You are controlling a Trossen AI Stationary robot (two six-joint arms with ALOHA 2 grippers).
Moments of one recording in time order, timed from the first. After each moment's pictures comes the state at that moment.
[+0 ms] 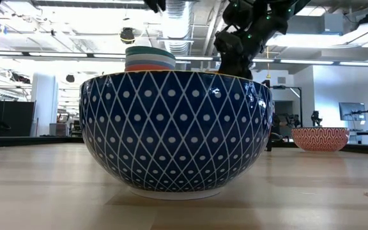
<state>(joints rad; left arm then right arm) 0.06 1.79 2.24 -1.42 -0.69 -0.50 -0.38 1.52 1.14 -0.41 -0.10 0.17</state>
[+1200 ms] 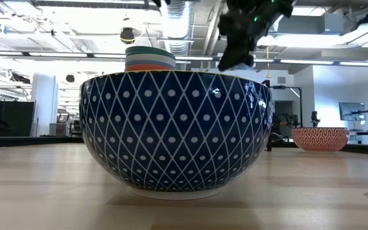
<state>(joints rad) -0.04 1.81 2.23 -1.41 -0.73 -0.66 -0.37 1.47 1.25 -0.60 -0.16 0.08</state>
